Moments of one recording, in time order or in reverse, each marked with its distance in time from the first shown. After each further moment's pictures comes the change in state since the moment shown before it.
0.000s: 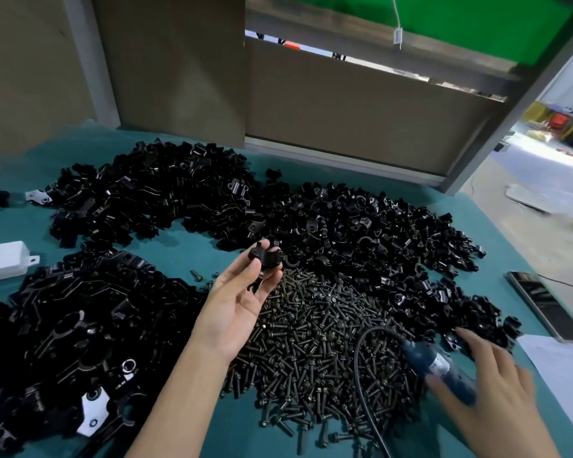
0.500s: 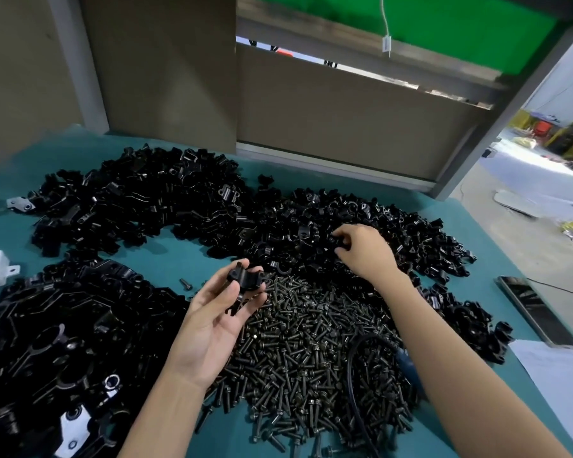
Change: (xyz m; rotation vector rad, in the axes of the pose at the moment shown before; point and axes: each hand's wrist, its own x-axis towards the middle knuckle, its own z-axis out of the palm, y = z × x) left_hand -0.008 0.001 -0.024 0.056 -0.069 0.055; right_hand 0.203 -0.120 0.038 0.028 -0.049 -0.383
